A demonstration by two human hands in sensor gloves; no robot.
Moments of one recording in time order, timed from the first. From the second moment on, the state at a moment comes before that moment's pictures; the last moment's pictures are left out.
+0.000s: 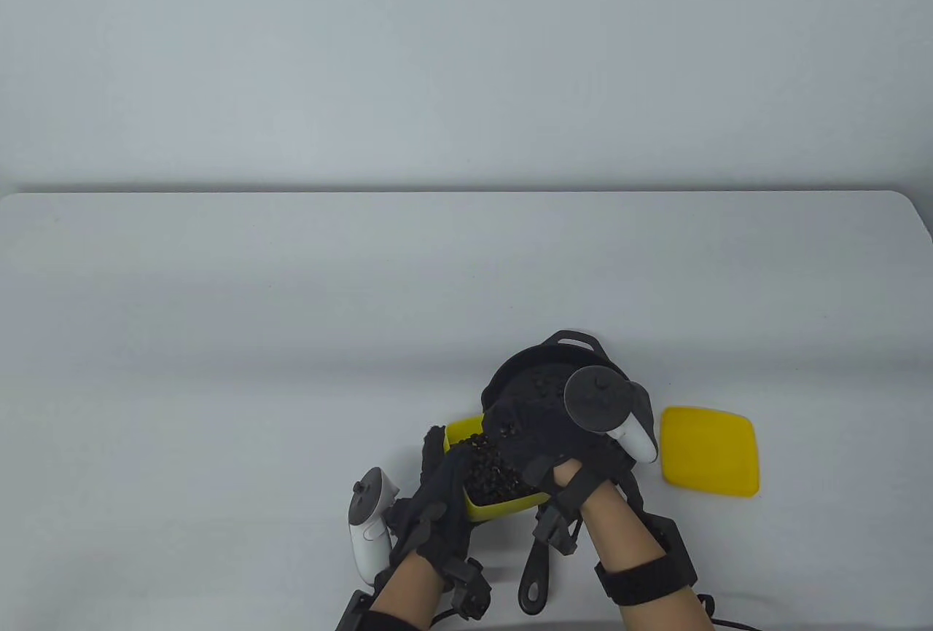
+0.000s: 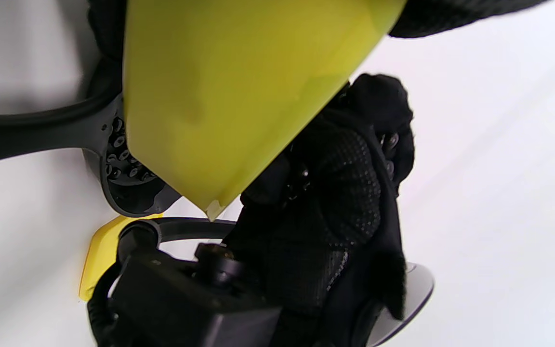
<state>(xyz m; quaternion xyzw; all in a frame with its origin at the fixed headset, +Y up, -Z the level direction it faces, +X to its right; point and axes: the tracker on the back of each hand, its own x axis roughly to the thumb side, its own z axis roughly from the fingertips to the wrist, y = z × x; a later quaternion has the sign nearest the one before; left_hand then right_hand) -0.084 -0.811 -0.227 -0.22 0.00 0.84 0.50 0.118 -0.709 -0.308 0.21 0.15 0.84 0.48</state>
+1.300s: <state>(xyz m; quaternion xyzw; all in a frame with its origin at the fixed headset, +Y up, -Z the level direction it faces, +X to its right) -0.106 -0.809 -0.232 -0.17 0.02 0.85 0.50 0.190 -0.762 -0.330 0.02 0.17 0.90 0.40</state>
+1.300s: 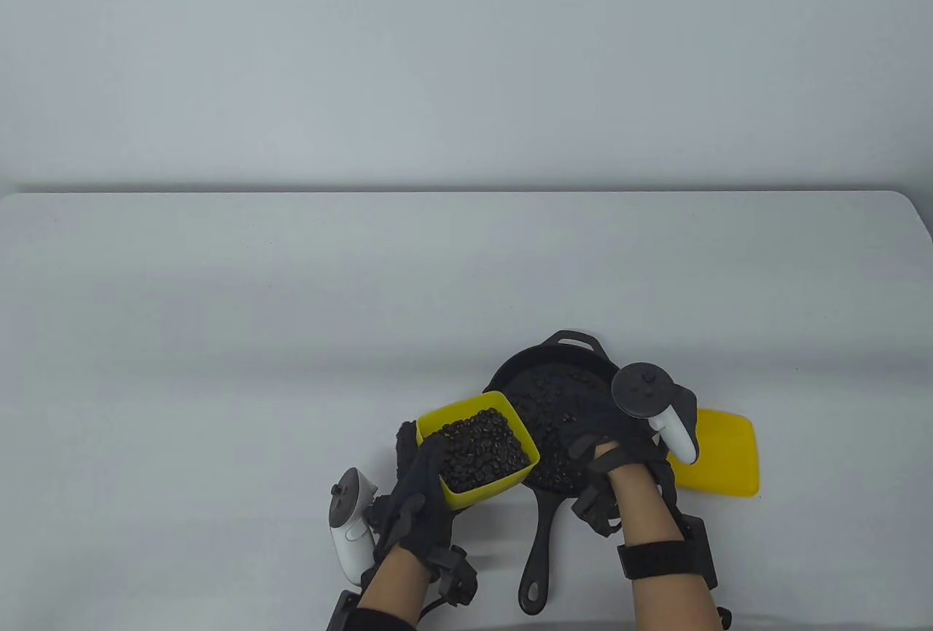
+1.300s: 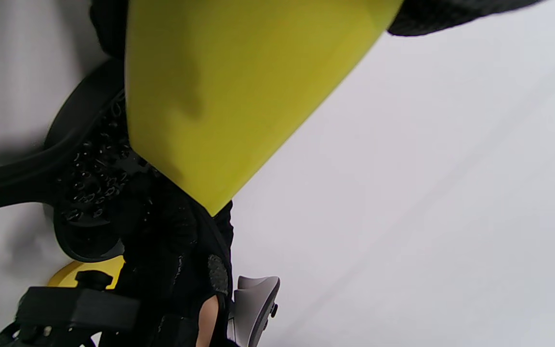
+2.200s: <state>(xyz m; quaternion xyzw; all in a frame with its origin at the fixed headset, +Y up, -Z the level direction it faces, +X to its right) -0.103 -0.809 -0.231 -0.17 0.02 0.84 0.52 0.187 -0.729 -0.318 0.13 0.07 0.85 0.50</state>
